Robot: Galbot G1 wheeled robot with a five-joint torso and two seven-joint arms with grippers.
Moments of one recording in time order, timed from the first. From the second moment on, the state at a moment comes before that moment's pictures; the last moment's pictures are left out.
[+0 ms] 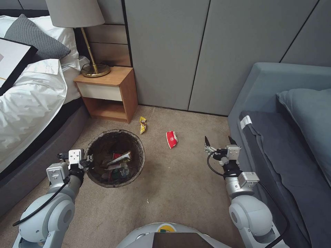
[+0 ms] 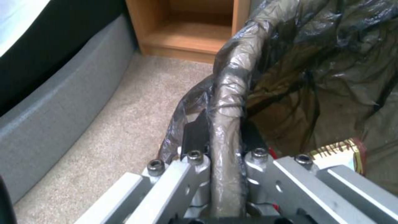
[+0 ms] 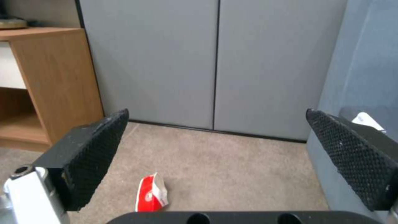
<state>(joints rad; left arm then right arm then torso) 1.64 -1.28 -0.81 -2.43 -0.49 0.73 -0.24 -1.61 1.33 0.53 2.26 0.19 -0.12 0.16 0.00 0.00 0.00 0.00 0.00</state>
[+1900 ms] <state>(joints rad) 1.67 -1.29 -0.83 -2.45 -0.50 0.73 -0.24 -1.52 1.29 0.47 2.19 0.24 -0.18 0.18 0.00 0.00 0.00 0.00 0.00</state>
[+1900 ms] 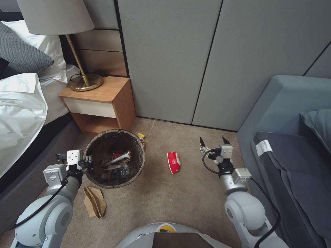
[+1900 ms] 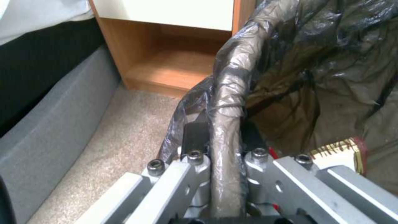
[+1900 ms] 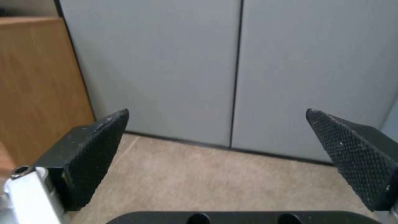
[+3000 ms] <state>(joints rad) 1.71 -1.30 -0.85 -2.50 -0.50 0.73 -0.24 -1.08 1.28 0.16 1.59 0.50 -0.38 0.20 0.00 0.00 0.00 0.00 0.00</state>
